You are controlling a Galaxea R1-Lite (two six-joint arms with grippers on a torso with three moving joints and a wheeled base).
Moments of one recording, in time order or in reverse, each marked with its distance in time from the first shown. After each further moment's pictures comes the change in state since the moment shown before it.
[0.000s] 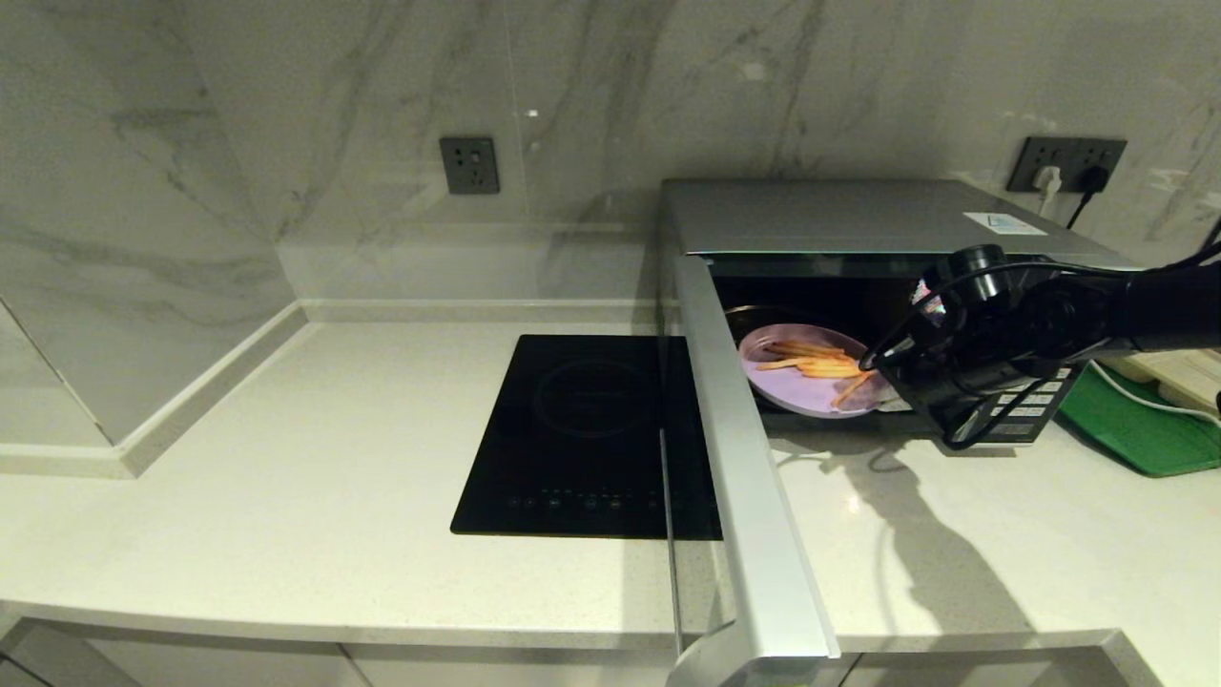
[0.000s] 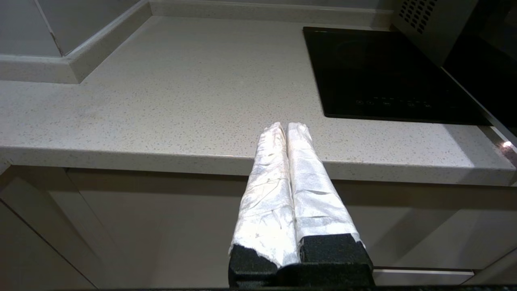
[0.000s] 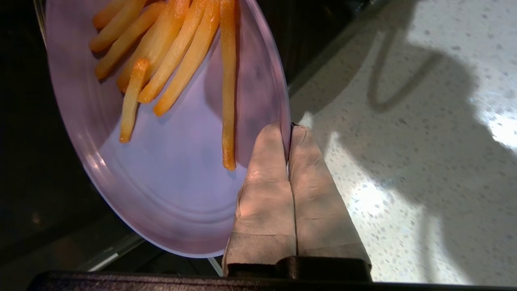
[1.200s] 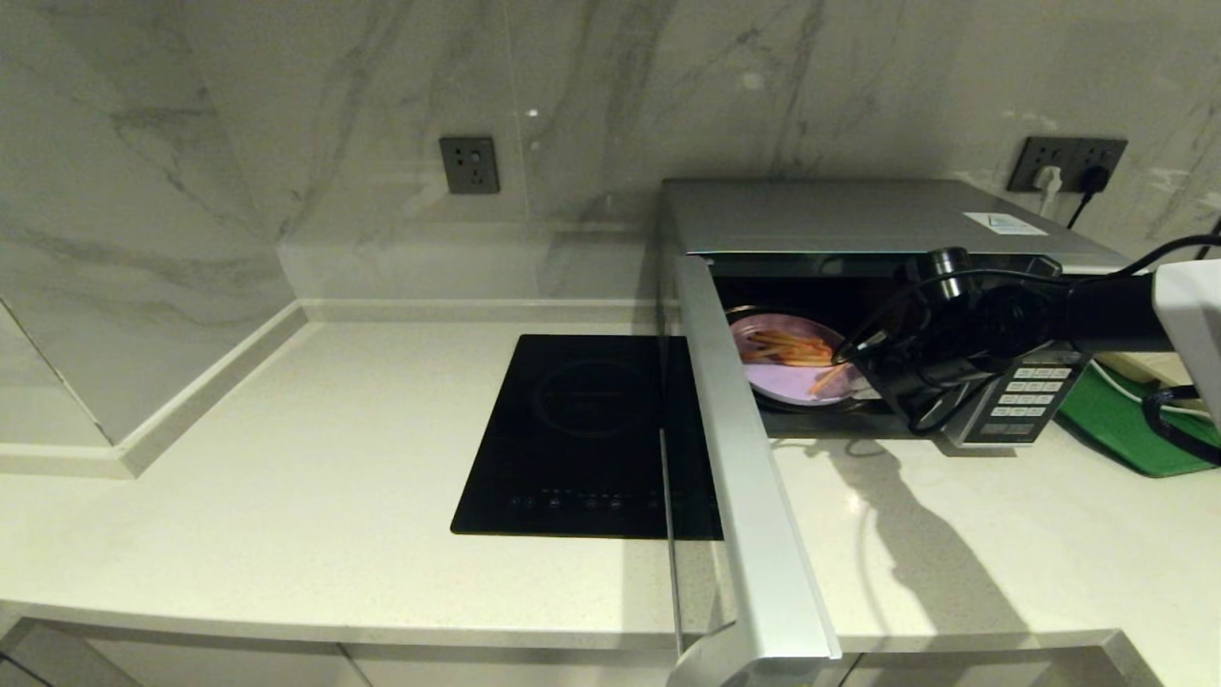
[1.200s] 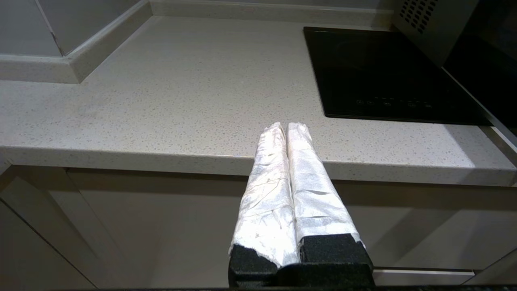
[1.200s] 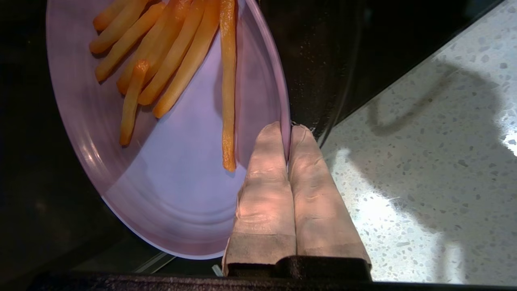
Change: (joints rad) left arm 0.000 0.000 0.000 0.000 0.000 0.000; right arm 0.008 0.115 -0.141 -0.024 0.002 0.001
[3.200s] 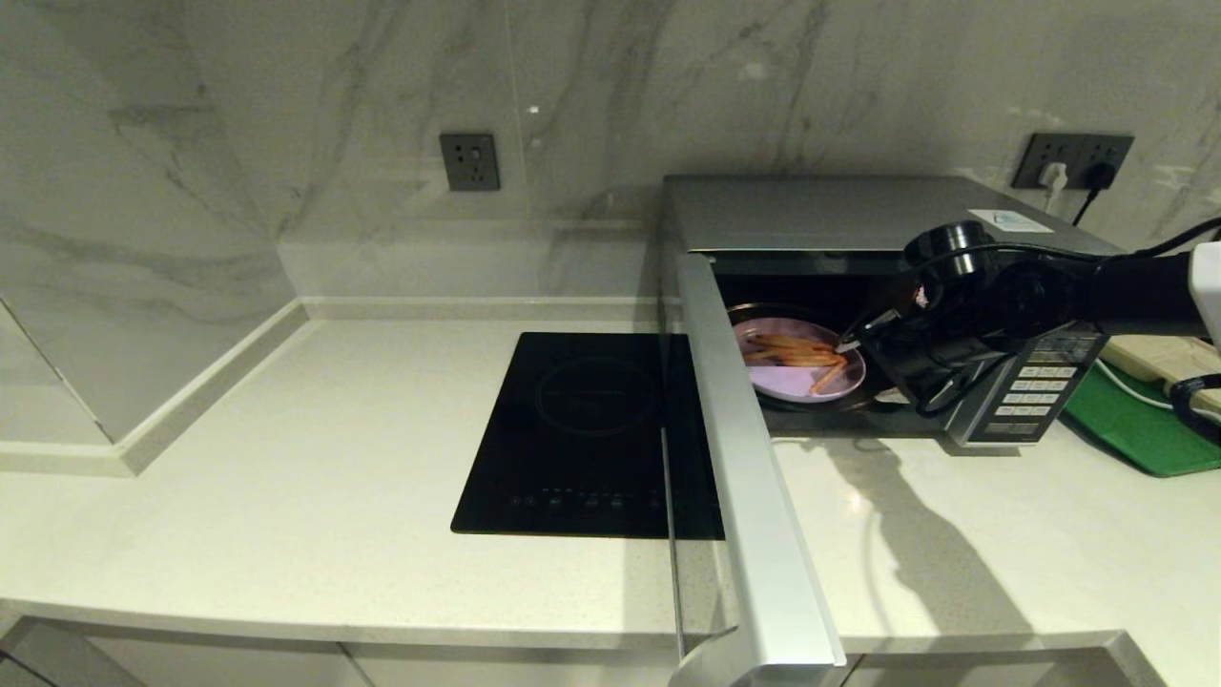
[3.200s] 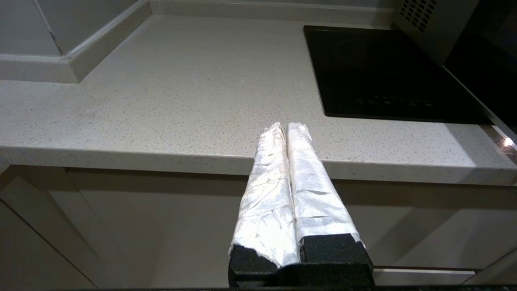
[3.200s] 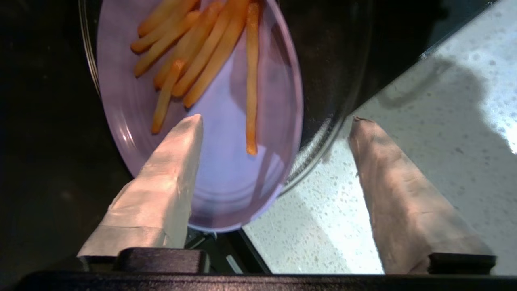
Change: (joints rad) left arm 0.000 0.000 0.000 0.000 0.000 0.000; right arm 0.001 -0.077 -0.020 0.017 -0.050 0.000
